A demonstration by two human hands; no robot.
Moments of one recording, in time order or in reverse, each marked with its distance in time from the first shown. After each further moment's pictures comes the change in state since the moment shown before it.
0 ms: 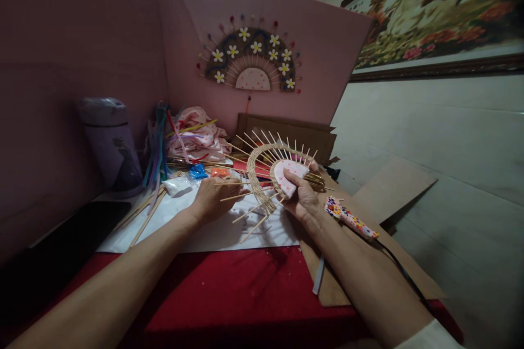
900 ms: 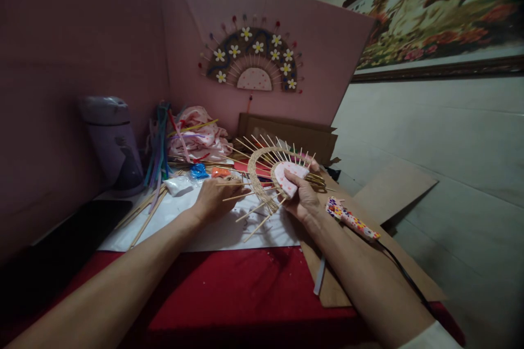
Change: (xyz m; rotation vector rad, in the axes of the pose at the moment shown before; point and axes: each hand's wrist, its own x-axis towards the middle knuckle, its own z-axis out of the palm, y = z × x) left_hand 0.000 0.002 0.000 -0.017 -0.002 0.012; right_hand -0.001 0.000 0.000 -0.022 -0.011 0.011
